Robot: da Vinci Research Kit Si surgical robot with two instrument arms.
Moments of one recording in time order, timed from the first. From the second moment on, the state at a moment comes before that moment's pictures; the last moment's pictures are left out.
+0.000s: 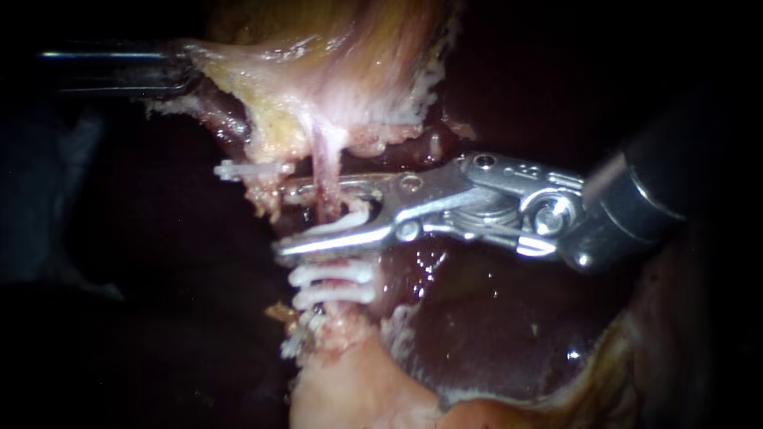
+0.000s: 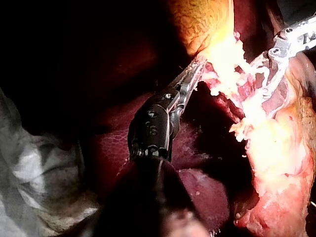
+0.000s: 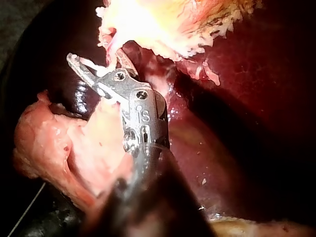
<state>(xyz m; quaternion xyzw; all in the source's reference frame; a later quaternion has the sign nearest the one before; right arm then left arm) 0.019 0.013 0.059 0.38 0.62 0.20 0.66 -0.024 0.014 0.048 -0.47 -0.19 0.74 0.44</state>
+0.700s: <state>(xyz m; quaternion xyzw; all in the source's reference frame) 0.019 0.013 0.057 0.40 0.62 0.20 0.65 -0.024 0.014 0.048 -0.47 -0.19 0.74 0.44</state>
